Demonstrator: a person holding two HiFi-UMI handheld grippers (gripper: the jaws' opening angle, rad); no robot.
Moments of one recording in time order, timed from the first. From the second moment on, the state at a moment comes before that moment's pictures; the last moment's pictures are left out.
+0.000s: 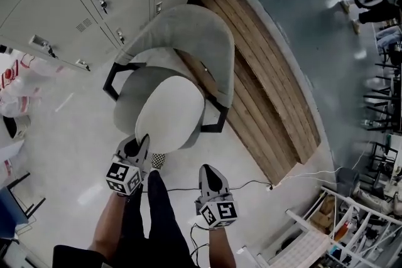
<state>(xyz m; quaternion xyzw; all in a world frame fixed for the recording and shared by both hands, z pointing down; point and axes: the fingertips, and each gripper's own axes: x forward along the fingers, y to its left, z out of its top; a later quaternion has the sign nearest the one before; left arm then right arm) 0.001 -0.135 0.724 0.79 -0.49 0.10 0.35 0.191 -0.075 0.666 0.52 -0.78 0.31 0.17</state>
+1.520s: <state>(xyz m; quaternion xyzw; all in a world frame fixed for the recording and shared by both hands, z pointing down) -0.098 -0.153 0.903 0.73 -0.57 0.16 0.34 0.140 -0.099 0.803 0.50 -0.76 0.35 0.21</state>
